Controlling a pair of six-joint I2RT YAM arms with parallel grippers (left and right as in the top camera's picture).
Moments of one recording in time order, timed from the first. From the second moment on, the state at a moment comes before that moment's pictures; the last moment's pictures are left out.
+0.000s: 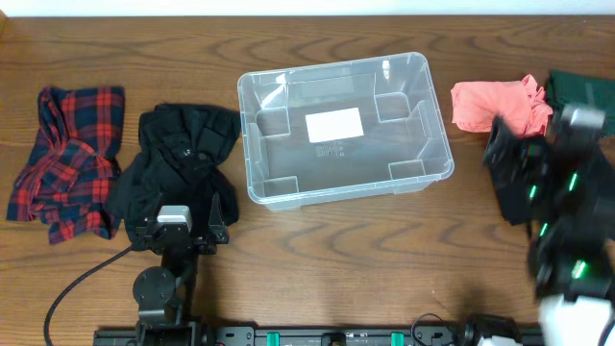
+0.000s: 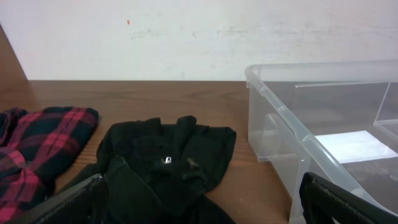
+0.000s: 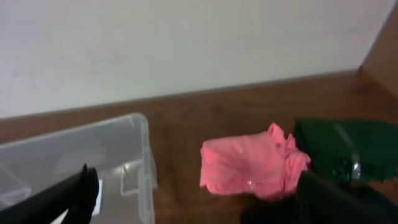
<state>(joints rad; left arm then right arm) 0.02 0.01 0.02 -0.11 0.05 -0.02 -0.16 0.90 0.88 -0.32 -0.10 0.13</state>
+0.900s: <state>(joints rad) 0.02 0.01 0.02 -0.11 0.05 -0.02 -0.32 1.89 1.36 -0.59 -0.18 0.06</state>
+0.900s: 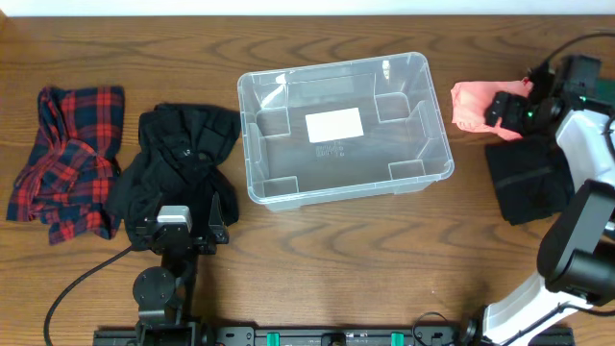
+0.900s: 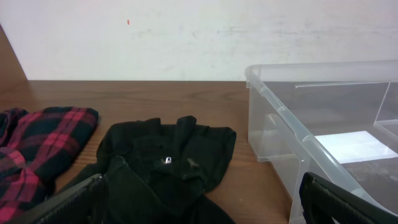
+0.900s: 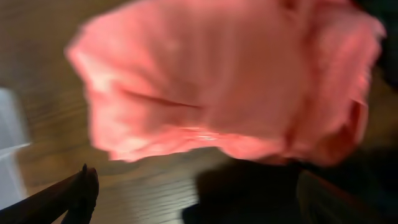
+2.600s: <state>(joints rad) 0.02 0.01 0.02 -0.11 0.05 -0.02 -0.44 2.11 1.37 -0.23 -0.44 0.09</state>
